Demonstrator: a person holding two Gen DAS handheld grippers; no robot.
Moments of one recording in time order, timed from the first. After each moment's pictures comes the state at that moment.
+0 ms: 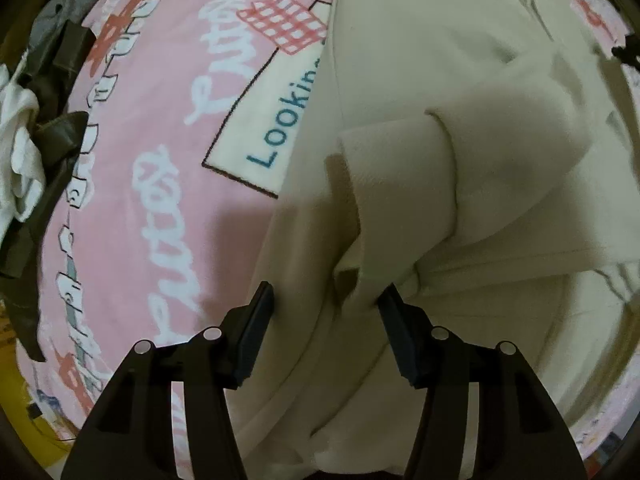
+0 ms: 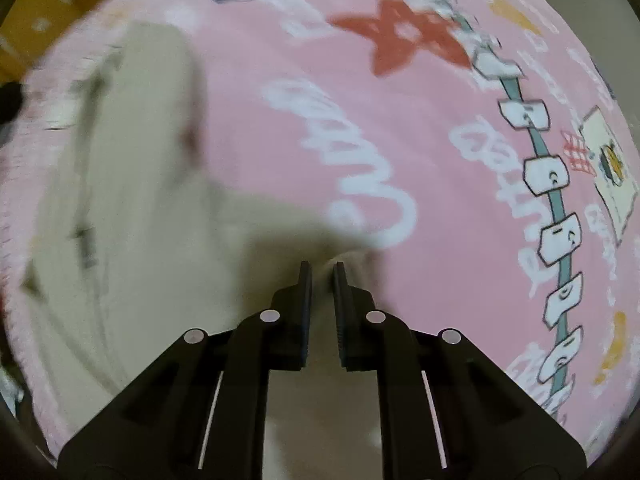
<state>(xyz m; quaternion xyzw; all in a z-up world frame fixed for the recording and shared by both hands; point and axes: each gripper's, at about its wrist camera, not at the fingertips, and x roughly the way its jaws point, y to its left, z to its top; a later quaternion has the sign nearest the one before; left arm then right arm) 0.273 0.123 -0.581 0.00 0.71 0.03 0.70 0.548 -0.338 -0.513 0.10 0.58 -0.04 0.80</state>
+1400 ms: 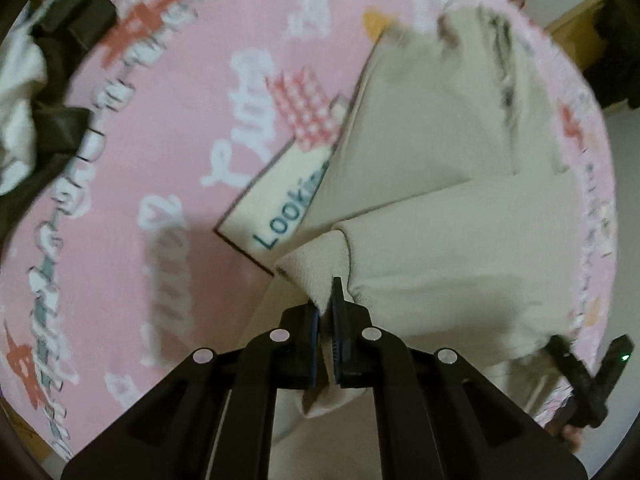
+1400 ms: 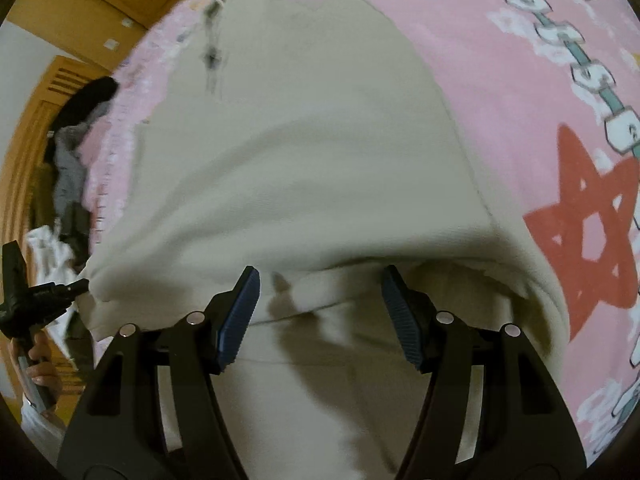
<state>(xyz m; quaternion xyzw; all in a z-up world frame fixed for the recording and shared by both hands) 0.334 0.157 -0.546 -0.15 0.67 0.02 0.72 0.290 -0.316 -0.546 0.24 0.59 0.03 0.77</state>
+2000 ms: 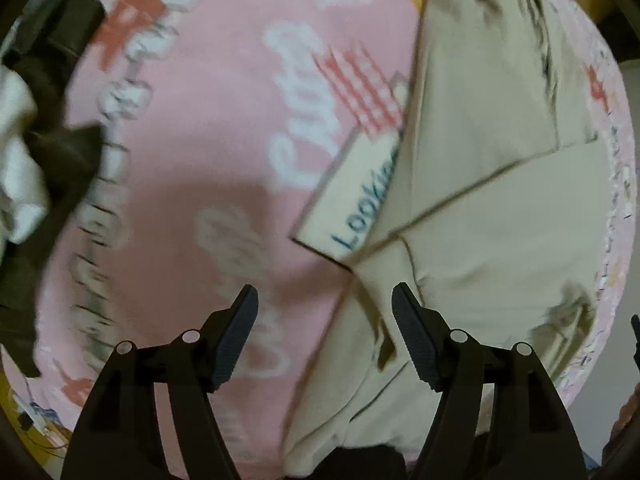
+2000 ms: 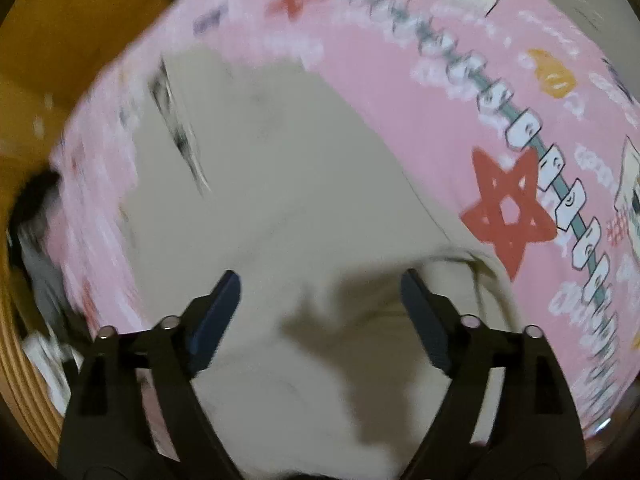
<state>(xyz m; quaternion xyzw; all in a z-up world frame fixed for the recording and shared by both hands) 0.386 0.236 -0.520 -0.10 0.74 0.00 0.67 0.325 -0.283 -0.386 0.31 0.54 -0.17 0.77</state>
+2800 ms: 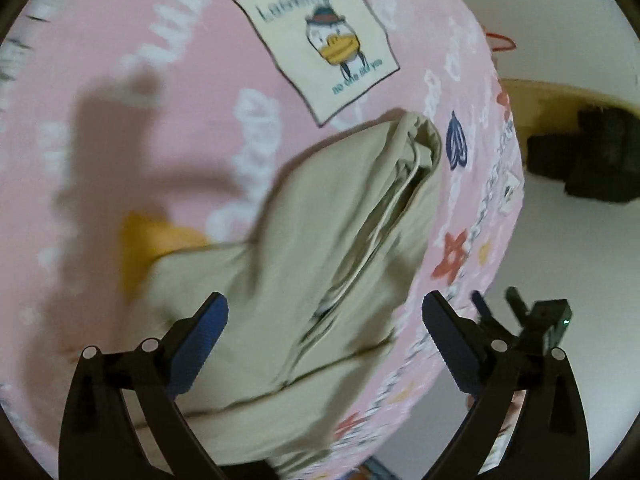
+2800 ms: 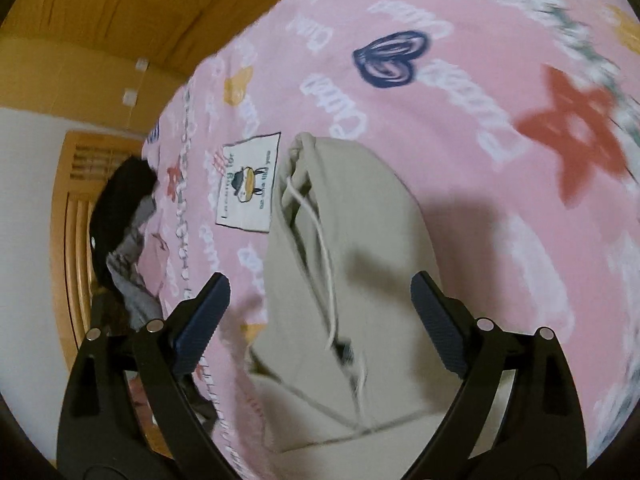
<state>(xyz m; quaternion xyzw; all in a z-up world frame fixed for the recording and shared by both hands) 0.753 0.111 -0.520 -0.39 0.70 -0.09 0.59 0.783 -0.326 -0.446 0.30 0.61 0.12 0.73</state>
